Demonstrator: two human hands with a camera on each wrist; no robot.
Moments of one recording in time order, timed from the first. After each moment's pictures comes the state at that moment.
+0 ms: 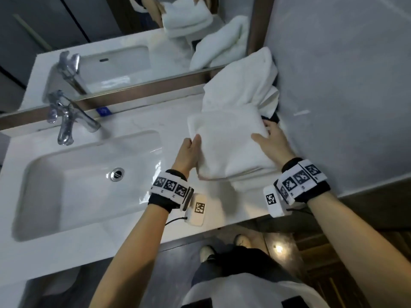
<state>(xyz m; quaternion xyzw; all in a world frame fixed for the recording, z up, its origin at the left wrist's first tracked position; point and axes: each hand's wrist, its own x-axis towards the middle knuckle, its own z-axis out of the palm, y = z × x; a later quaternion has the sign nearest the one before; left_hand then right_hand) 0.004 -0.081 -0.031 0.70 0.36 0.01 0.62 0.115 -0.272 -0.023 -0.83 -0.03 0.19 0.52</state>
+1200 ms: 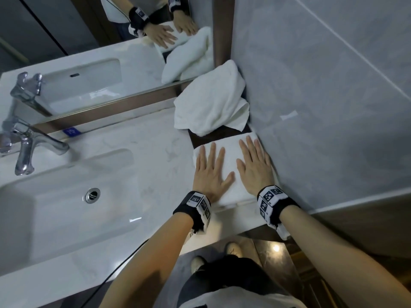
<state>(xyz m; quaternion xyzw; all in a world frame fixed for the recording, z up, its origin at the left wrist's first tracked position) 0.065 -0.180 -0.114 0.99 0.08 -0.04 0.13 0.131 -0.322 -0.098 -0.97 -0.22 0.05 0.11</state>
